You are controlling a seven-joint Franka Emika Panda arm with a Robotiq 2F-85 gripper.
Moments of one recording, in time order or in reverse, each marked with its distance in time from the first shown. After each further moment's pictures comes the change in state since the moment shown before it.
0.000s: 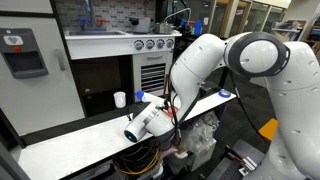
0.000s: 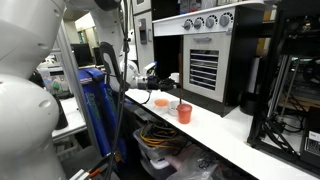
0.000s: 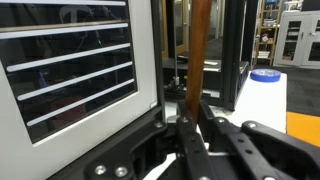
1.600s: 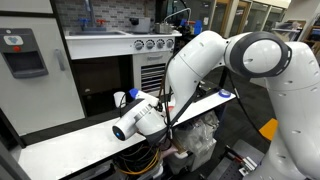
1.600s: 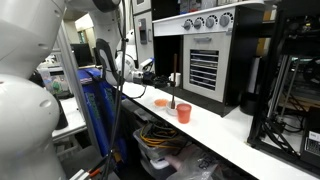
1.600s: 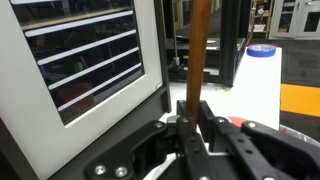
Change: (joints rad) arm 0.007 0.005 0.053 0.091 0.100 0.017 -0.017
